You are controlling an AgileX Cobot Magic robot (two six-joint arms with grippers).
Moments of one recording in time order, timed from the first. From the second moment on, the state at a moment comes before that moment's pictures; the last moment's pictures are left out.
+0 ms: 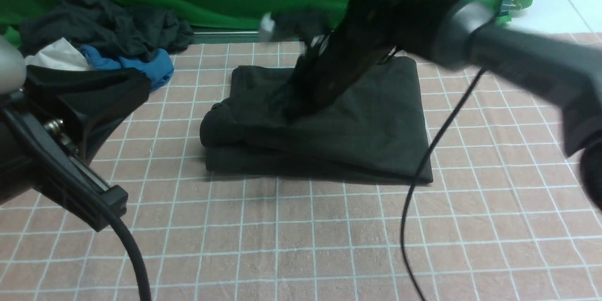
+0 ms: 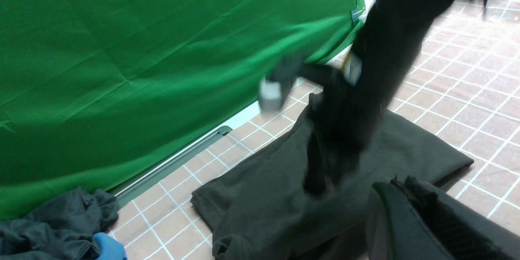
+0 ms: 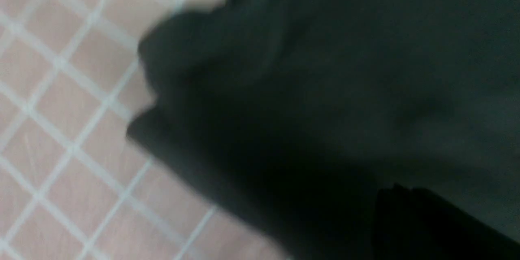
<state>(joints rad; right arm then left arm) 0.59 2.26 -1.91 0.31 0.89 -0.16 -0.41 0.68 -0.69 -0.28 0.34 0.59</state>
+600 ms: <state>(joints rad) 0.66 2.21 -1.99 0.33 0.78 -0.16 -0.41 0.68 -0.69 -0.28 0.36 0.59</state>
